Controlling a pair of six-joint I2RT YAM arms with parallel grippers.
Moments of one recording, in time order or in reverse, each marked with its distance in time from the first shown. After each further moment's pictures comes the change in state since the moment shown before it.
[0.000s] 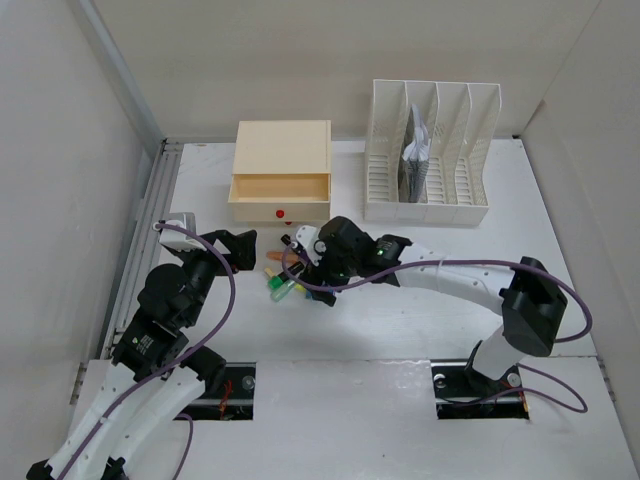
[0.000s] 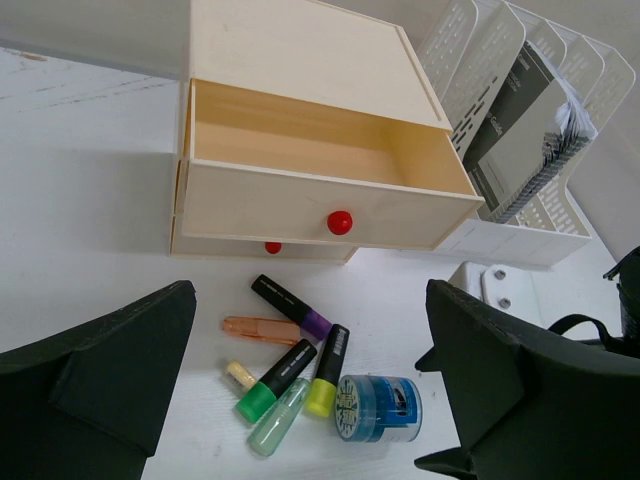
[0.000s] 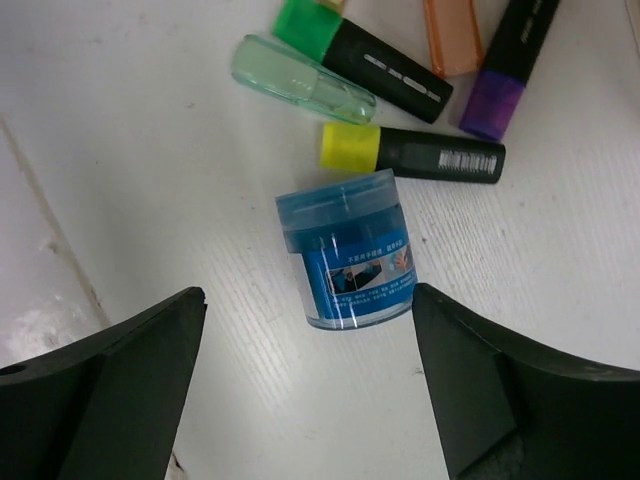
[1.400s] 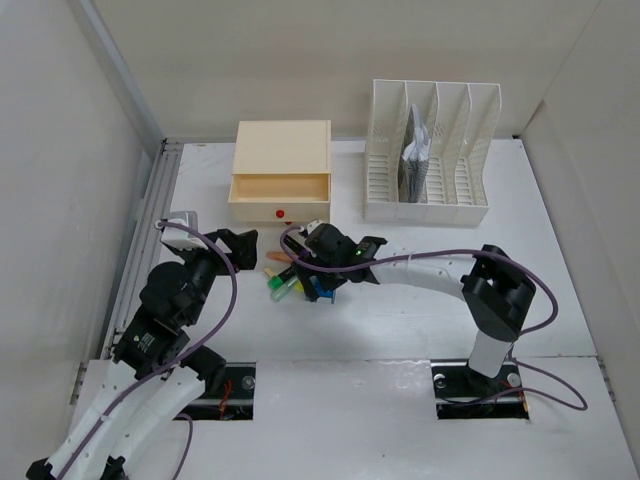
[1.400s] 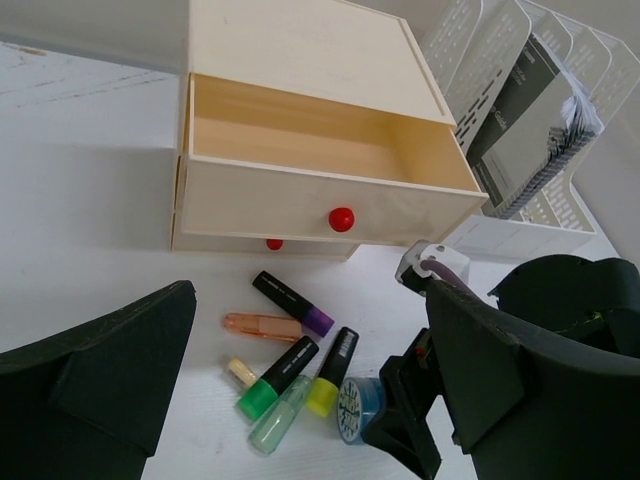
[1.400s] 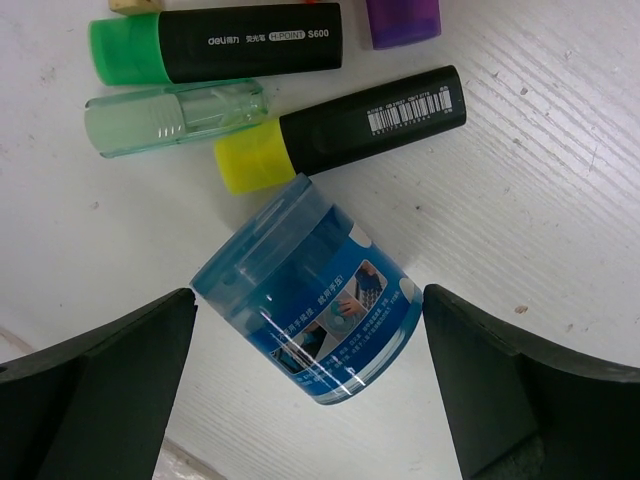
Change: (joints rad) left arm 0.000 0.014 0.004 -0.005 0.000 0.000; right arm 0.000 0.171 0.042 -0.003 0.200 0.470
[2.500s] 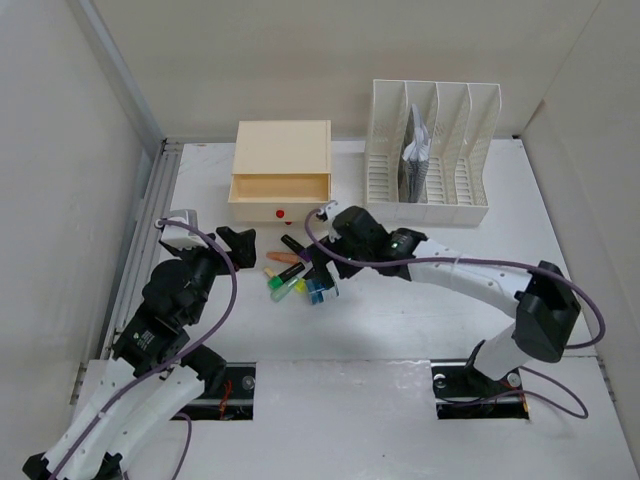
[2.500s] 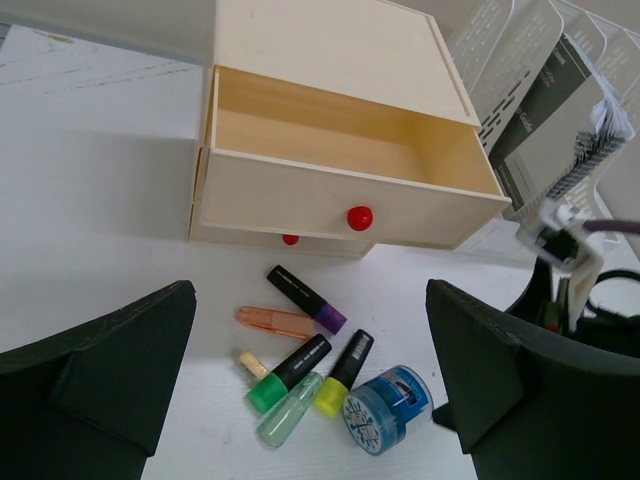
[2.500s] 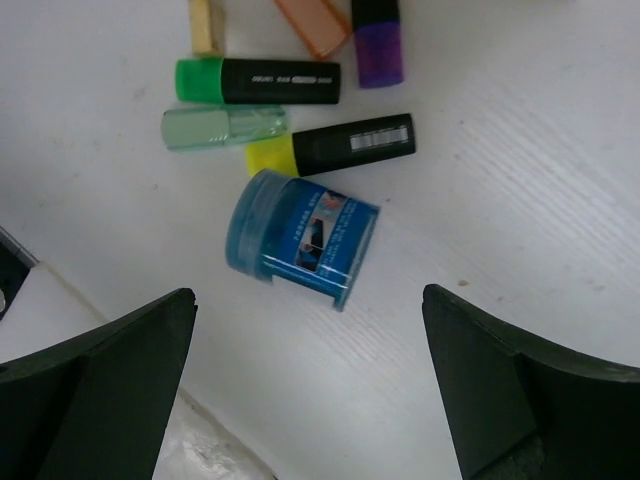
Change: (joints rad) left arm -0.038 0.020 0.019 -0.033 -0.079 -0.018; right arm -0.083 -0.256 -0.057 -0.008 -0.064 -0.103
